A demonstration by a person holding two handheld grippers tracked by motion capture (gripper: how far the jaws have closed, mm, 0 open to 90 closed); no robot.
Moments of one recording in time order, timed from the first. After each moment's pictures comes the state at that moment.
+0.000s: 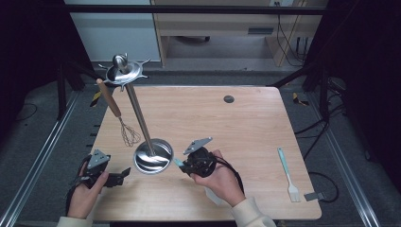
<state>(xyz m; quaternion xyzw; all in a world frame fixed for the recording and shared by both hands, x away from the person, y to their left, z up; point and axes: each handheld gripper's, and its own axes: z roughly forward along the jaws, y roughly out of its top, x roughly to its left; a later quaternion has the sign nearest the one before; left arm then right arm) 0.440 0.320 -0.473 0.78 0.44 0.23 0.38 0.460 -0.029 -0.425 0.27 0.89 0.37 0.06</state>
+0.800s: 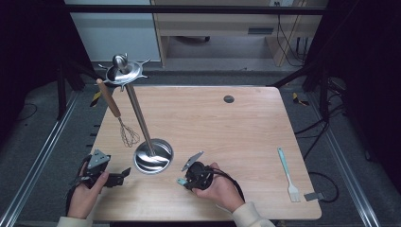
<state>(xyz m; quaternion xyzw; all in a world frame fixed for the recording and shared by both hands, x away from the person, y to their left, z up) 0.440 0.320 -0.474 0.78 0.44 0.23 0.38 0.451 -0.024 -0.479 0.25 0.93 0.27 0.02</state>
